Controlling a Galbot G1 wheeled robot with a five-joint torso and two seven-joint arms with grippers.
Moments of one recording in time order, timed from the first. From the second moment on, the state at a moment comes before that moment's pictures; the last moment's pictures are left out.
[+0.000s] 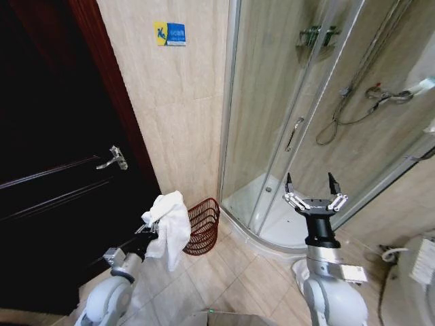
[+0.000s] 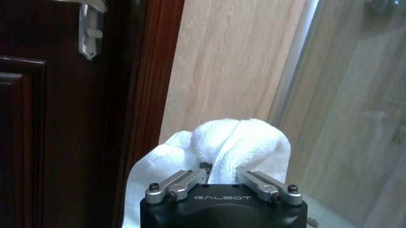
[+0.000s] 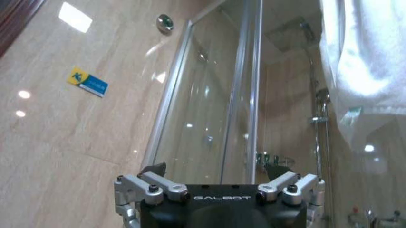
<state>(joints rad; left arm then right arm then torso) 1.70 -1.17 -0.65 -2.10 -0.59 0.06 -0.01 -1.65 1.61 0.64 2.41 -0.11 0.31 -0.05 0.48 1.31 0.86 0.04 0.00</state>
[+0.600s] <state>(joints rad) 1.62 -1.19 -0.56 -2.00 -0.50 -0.10 0.08 -1.88 1.61 0.54 2.26 -0.23 0.45 0.04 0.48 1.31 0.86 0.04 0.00</state>
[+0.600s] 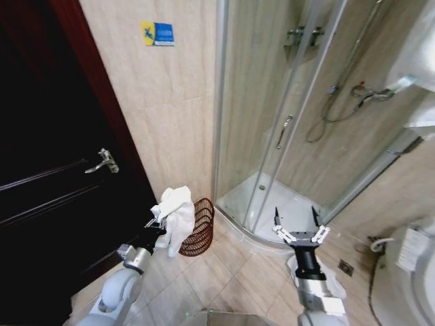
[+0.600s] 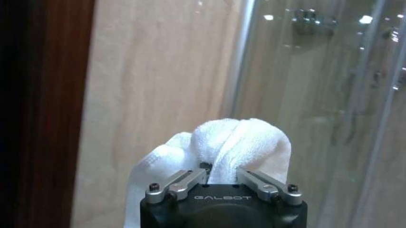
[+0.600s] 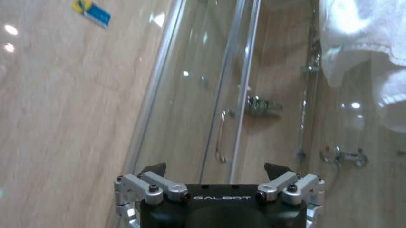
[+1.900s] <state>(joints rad) 1.25 -1.22 -0.37 -1.53 -0.40 -0.15 -0.10 -1.99 1.61 0.46 1.97 -0.16 0.53 0.17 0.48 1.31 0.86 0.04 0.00</state>
